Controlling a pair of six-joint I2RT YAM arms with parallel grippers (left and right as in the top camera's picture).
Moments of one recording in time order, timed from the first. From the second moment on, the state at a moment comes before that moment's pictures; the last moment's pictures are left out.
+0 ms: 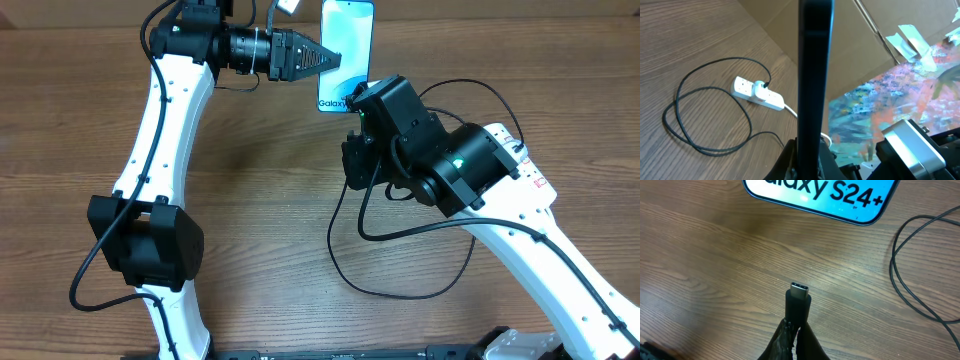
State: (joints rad) left arm -0.16 2.06 2.08 -0.91 1.31 0.03; right arm 0.66 1.52 1.64 -1.11 -0.02 0.36
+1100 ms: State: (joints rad) left arm -0.16 2.06 2.08 -0.89 1.47 0.03; right arm 0.66 1.52 1.64 -1.04 -0.04 0.36
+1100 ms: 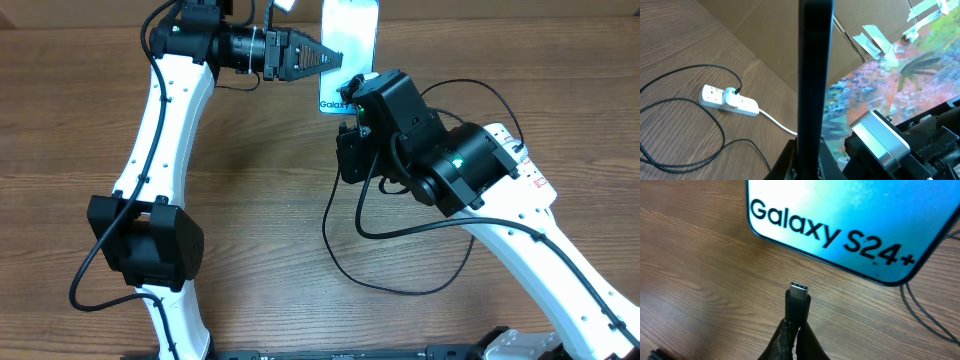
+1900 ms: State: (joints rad) left arm -0.16 2.06 2.08 -0.89 1.47 0.03; right arm 0.66 1.58 1.64 -1.01 0.02 0.38
